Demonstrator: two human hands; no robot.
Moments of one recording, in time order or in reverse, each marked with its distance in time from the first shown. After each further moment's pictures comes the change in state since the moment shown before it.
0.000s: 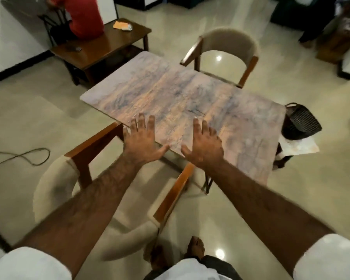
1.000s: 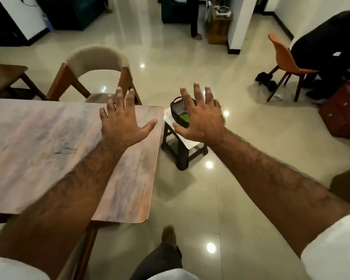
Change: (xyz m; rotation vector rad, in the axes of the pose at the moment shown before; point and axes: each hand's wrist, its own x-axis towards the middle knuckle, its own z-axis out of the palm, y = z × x) left_hand 0.112 0.580 -0.009 0.022 0.307 0.379; right_hand -0.019 0.578 -0.164 -0.157 0.263 0.224
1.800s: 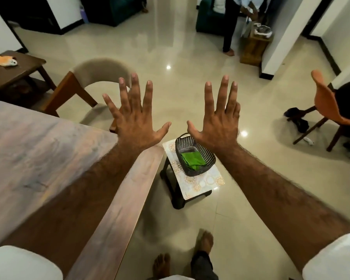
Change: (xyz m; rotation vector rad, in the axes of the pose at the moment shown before) left_hand 0.292 0.070 0.074 0.118 0.229 -0.097; right_hand 0.309 0.124 0.057 0.005 0.301 -0.055
